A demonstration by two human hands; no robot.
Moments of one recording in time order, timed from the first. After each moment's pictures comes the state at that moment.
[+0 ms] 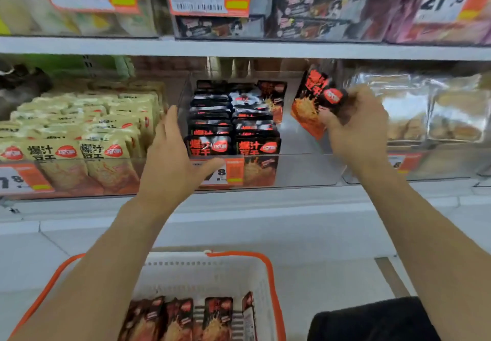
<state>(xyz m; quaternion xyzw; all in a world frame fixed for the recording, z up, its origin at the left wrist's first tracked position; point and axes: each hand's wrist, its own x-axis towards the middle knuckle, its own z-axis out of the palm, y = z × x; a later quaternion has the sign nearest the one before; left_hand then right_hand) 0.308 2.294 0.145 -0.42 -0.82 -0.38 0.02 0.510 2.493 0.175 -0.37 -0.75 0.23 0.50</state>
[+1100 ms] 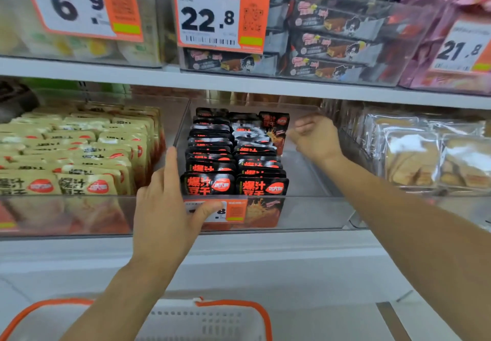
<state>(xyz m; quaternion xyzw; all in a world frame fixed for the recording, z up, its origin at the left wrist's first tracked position) 0.293 2.311 0.110 -0.42 -0.83 -0.33 0.15 0.416 2.592 0.164 -0.41 -0.75 0.33 0.40</state>
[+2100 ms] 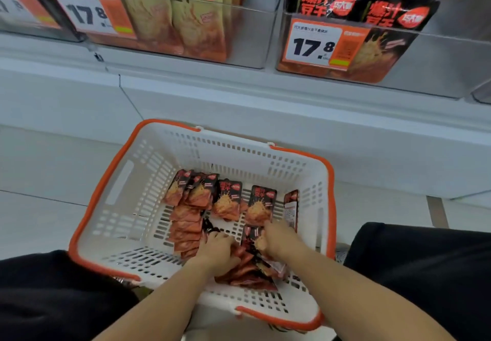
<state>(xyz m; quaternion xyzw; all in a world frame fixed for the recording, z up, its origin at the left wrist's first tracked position) 0.397 2.087 -0.177 -0.37 -0.81 0.04 -0.46 0.498 2.248 -0.184 -0.24 -0.89 0.19 -0.33</state>
